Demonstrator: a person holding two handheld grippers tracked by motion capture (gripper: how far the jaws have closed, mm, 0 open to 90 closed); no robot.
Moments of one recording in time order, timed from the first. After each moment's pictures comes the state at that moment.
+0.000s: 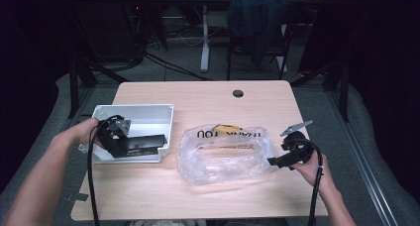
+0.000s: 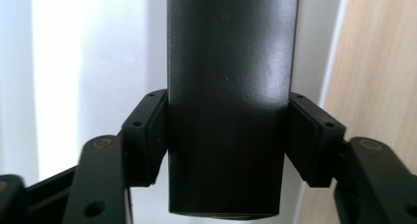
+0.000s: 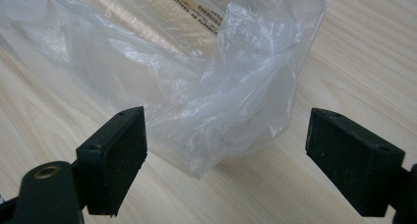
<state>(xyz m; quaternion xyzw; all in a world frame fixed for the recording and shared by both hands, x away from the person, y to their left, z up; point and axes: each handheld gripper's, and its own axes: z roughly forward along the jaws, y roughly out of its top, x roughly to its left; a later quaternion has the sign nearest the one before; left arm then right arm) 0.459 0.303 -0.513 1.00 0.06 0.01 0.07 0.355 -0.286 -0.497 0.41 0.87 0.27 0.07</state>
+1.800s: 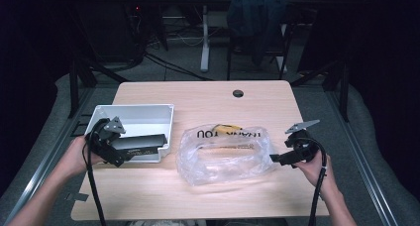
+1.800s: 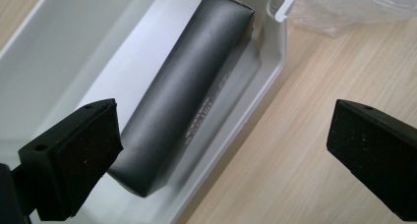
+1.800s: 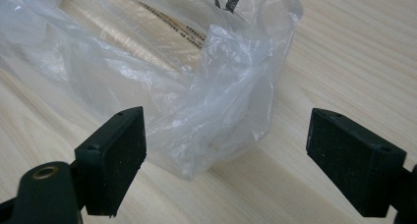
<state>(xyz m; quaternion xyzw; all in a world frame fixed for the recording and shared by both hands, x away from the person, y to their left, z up) 0.356 0.271 -0.445 0.93 0.28 0.14 0.21 0.350 -0.292 -0.486 0.43 0.85 0.29 0.09</state>
